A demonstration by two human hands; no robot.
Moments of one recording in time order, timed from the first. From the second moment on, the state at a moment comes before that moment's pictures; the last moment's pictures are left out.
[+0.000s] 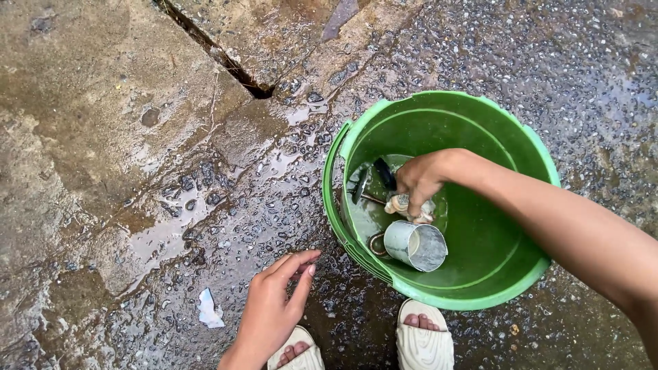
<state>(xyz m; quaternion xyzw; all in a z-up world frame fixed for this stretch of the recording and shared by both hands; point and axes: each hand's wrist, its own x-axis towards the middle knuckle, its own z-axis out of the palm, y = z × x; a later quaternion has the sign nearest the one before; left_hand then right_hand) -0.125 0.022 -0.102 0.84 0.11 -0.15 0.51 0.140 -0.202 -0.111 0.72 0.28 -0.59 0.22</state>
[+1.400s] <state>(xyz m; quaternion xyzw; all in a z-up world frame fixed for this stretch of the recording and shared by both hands) -0.092 0.053 0.053 0.82 -0.11 0.16 0.54 0.033 -0.178 0.085 0.66 0.70 0.17 -0.22</state>
